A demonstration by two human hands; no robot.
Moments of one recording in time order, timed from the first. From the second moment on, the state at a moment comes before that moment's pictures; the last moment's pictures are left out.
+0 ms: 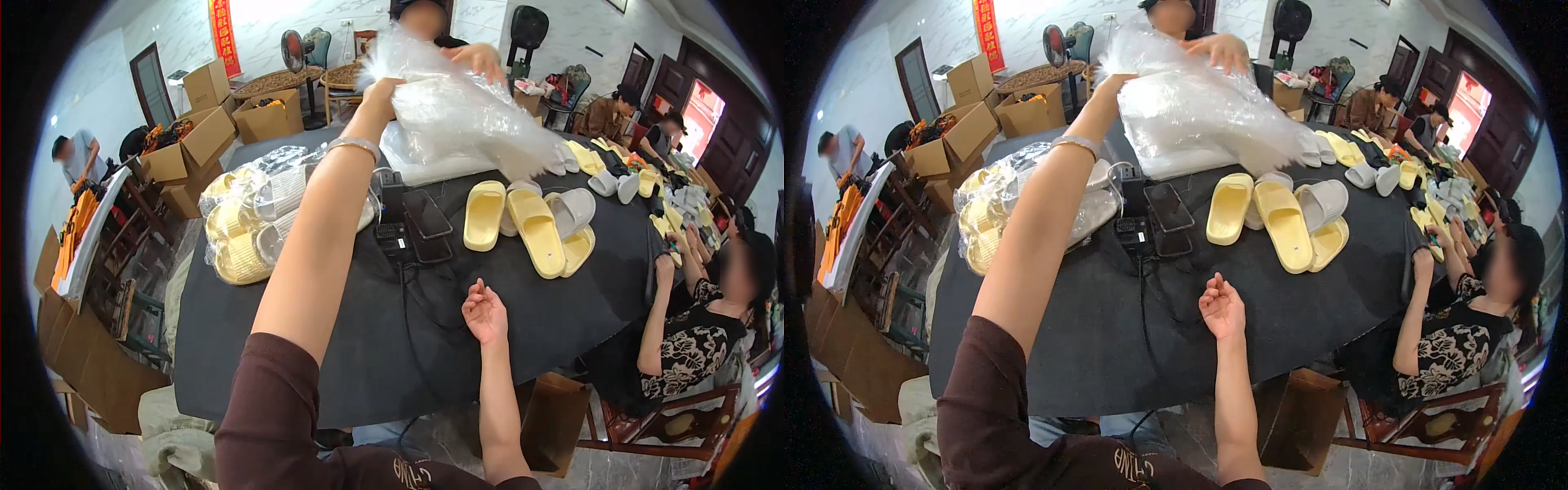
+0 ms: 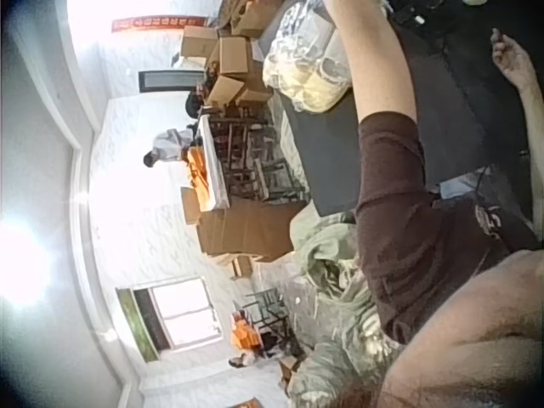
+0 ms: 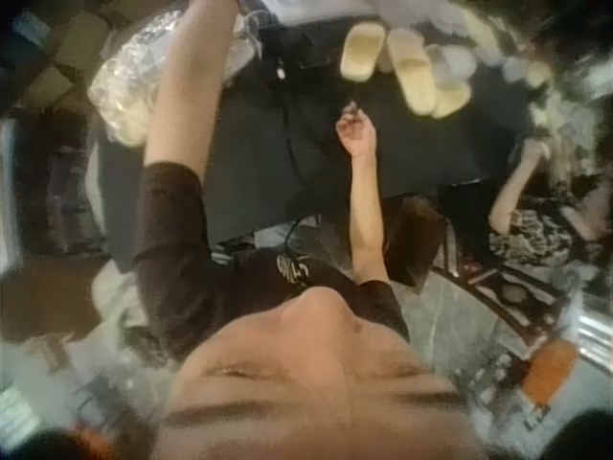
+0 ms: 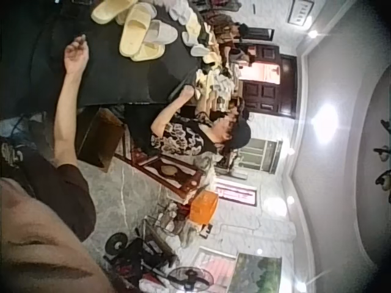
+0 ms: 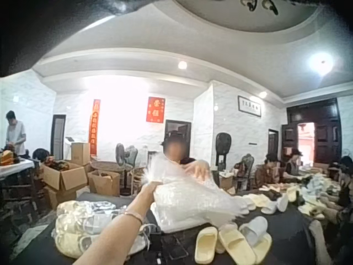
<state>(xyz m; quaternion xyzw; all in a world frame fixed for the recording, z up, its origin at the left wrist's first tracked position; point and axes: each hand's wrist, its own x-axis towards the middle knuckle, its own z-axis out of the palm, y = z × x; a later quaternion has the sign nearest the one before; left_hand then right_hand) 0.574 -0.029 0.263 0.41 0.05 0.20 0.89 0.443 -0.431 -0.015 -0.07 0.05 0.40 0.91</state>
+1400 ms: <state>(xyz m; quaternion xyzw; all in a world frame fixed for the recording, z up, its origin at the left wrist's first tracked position) -0.273 -0.253 -0.034 0.57 0.65 0.42 0.27 0.158 -0.408 0.101 -0.60 -0.32 0.02 0.74</state>
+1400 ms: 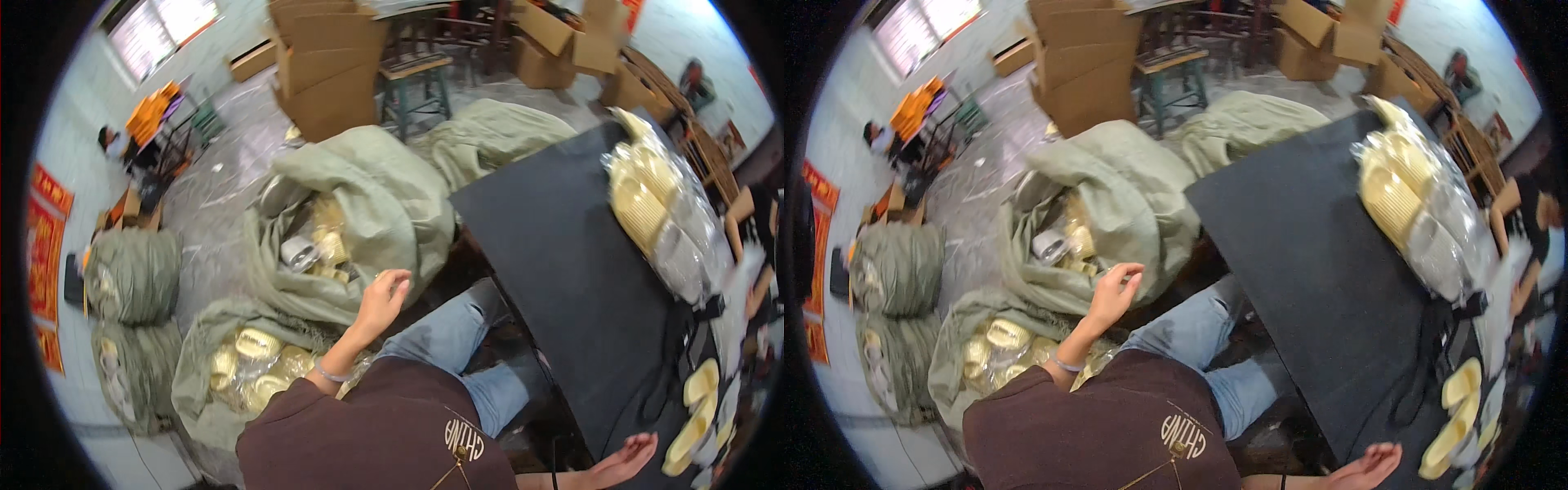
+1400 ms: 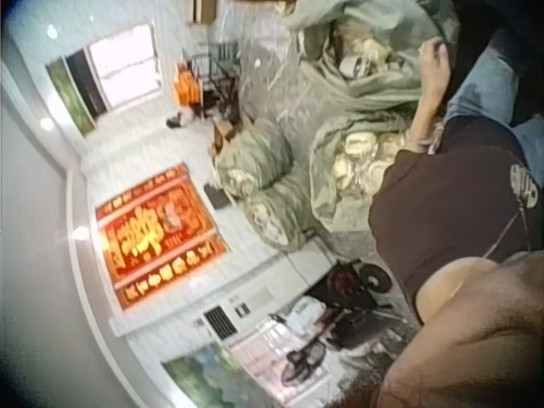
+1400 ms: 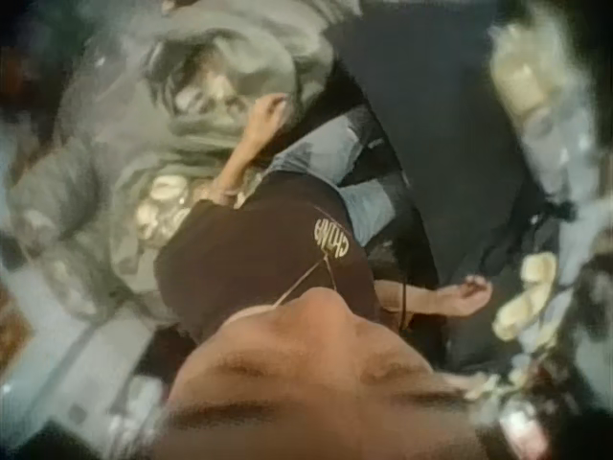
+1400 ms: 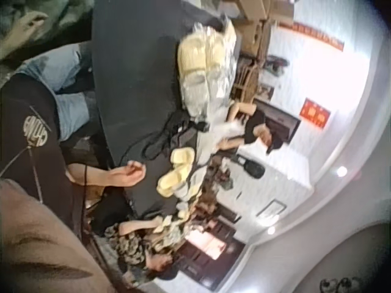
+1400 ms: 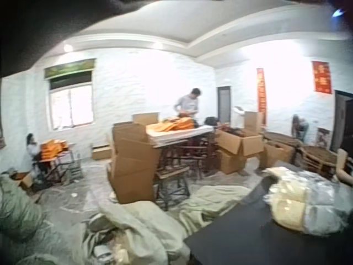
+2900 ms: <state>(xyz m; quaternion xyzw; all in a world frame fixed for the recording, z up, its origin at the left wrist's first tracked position) -0.372 -0.236 0.008 0.18 0.47 0.82 0.26 0.169 -0.382 0.087 -0.65 -0.18 -0.06 0.74</state>
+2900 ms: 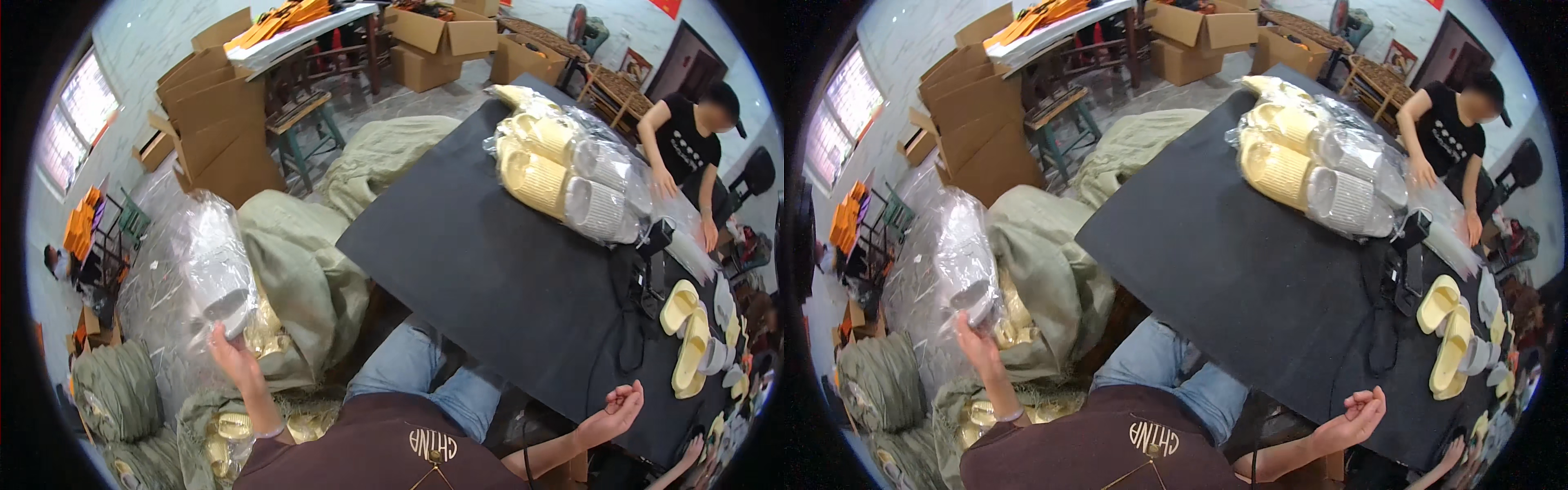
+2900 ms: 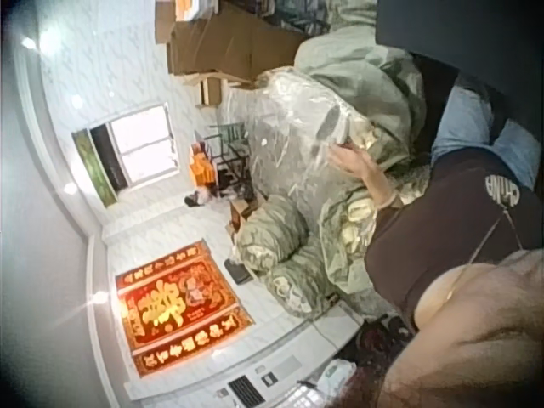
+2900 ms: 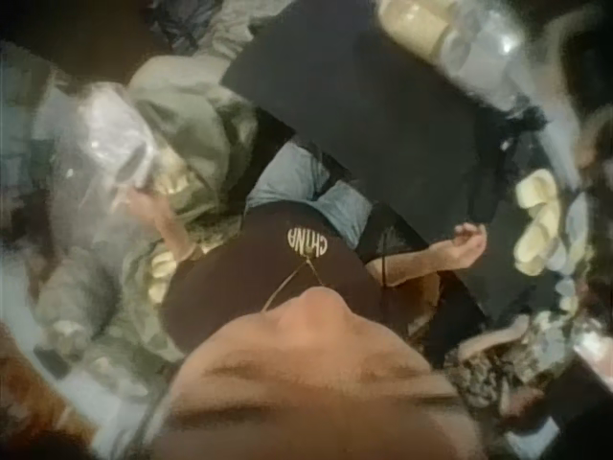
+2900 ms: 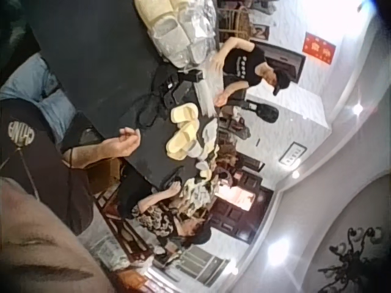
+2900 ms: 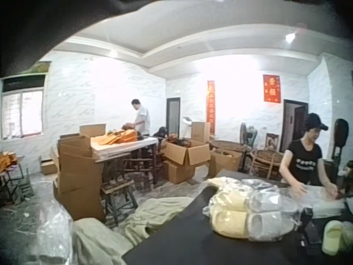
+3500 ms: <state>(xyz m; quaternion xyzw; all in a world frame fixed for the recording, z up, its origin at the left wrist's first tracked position) -0.102 -0.080 0.036 0.53 0.31 0.30 0.73 0.162 -0.390 0.090 -0.70 -0.26 0.02 0.66</state>
